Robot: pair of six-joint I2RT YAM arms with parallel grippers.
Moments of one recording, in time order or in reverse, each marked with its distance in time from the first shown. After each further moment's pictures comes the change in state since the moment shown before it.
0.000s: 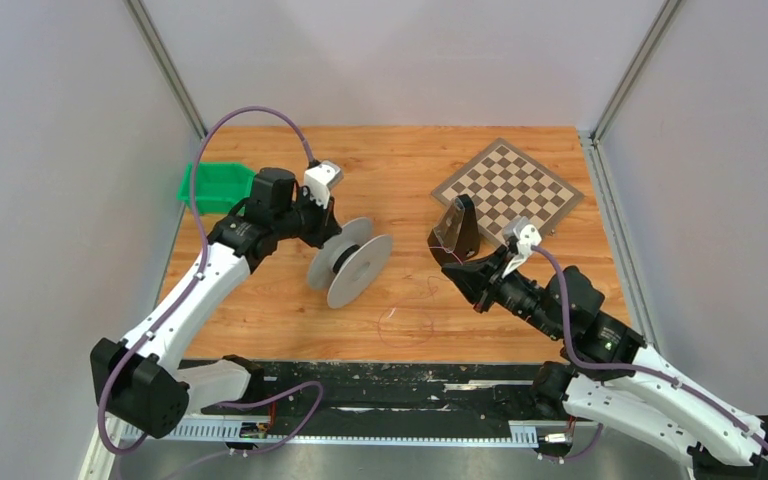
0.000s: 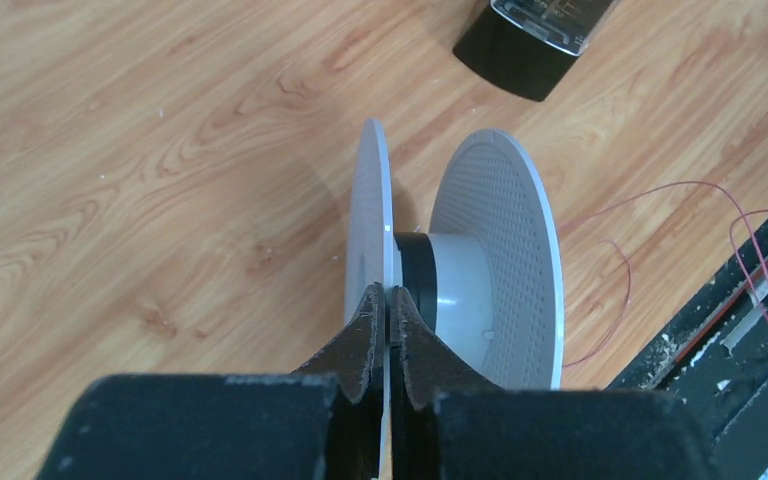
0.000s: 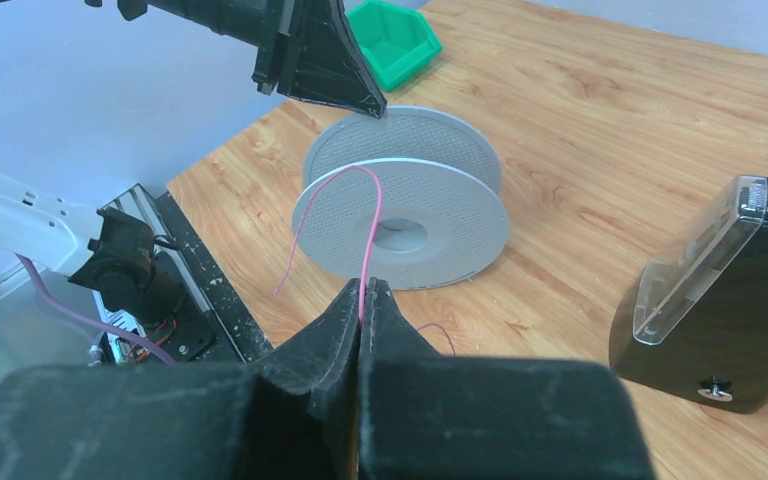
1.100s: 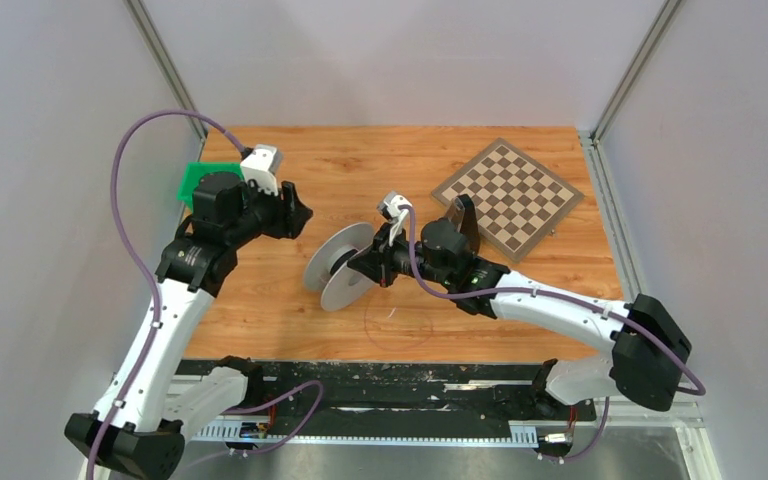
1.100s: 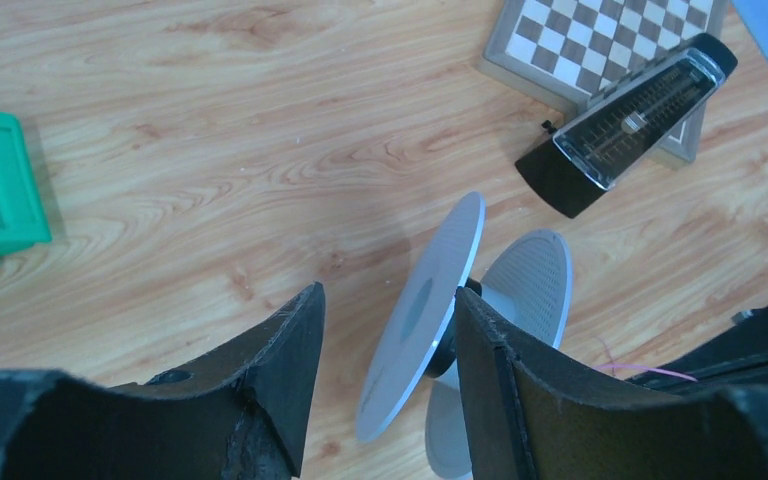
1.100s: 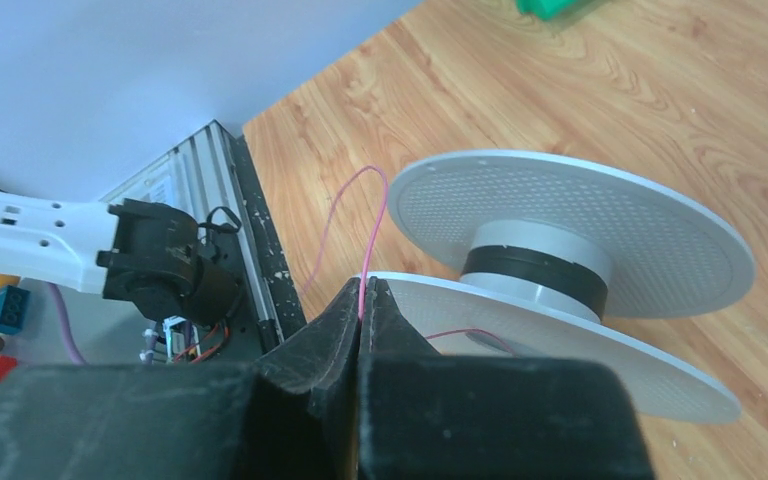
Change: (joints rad) left arm 0.107 -0.209 0.042 -0.062 -0.144 -0.171; right arm 0.000 0.790 0.189 0.489 -0.306 0.092
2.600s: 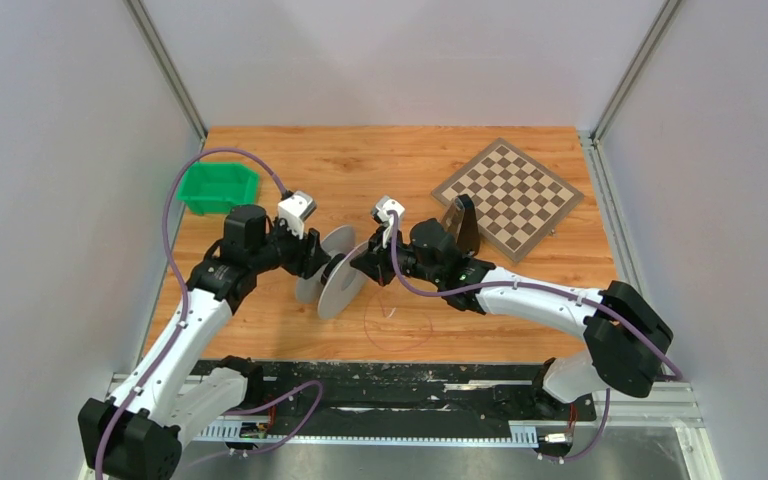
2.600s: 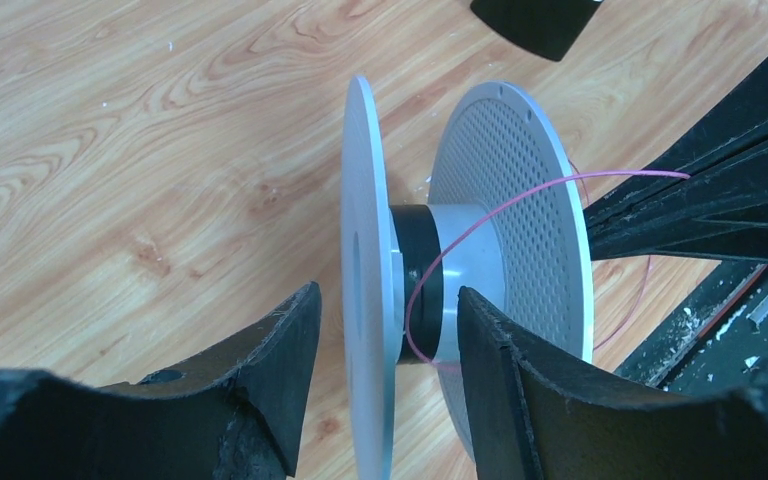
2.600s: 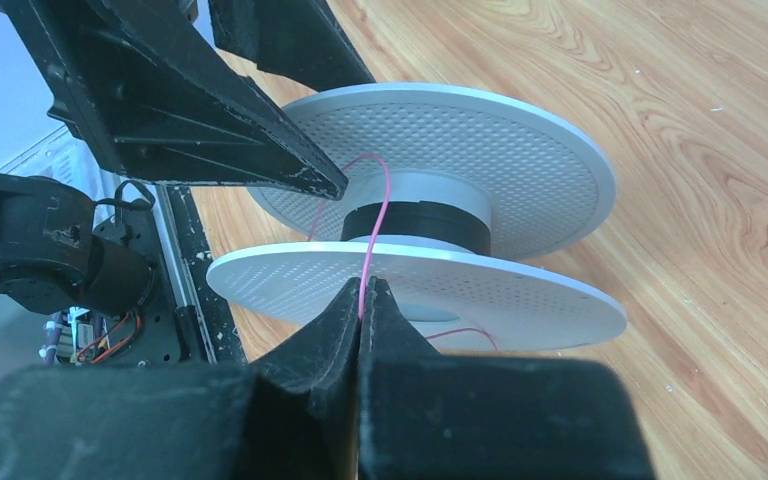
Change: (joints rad) left arm 0.002 -0.049 -0.336 0.136 0.225 0.180; right arm -0.026 0.121 -0.015 0.027 0.037 -0.091
